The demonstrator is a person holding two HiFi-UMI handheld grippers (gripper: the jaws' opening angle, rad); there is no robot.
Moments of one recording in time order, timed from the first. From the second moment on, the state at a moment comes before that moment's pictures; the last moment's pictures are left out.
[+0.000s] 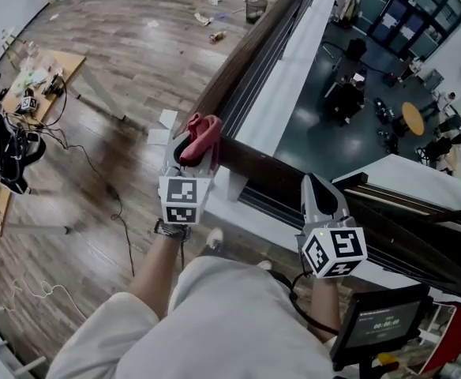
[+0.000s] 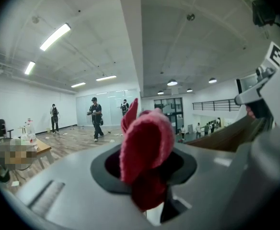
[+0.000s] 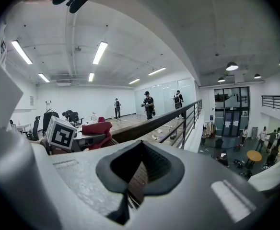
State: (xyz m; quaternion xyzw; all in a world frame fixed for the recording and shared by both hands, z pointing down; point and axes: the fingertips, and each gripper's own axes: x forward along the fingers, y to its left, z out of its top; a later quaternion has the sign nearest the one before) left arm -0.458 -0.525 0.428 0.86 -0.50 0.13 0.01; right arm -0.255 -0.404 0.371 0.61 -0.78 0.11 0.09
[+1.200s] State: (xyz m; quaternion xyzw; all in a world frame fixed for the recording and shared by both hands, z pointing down) left arm -0.402 -0.492 0.426 0.84 -0.52 0.12 0.00; right arm -0.177 -0.365 0.384 0.63 -0.76 0.14 0.08
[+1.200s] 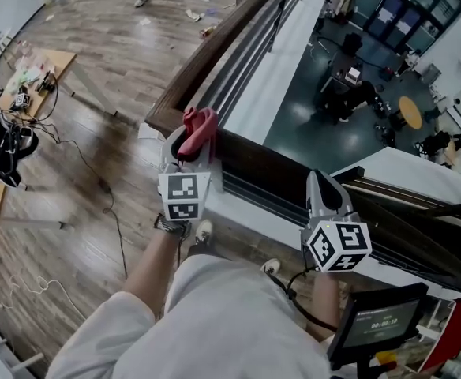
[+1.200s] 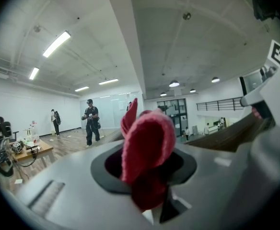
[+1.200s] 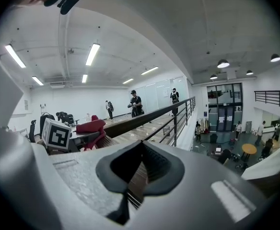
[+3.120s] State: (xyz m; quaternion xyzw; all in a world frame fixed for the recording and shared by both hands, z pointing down) left arm -0.331 -0.445 0.431 0.84 -0.52 0.13 -0.01; right arm -0.092 -0.311 0.398 0.64 -0.75 0.16 0.06
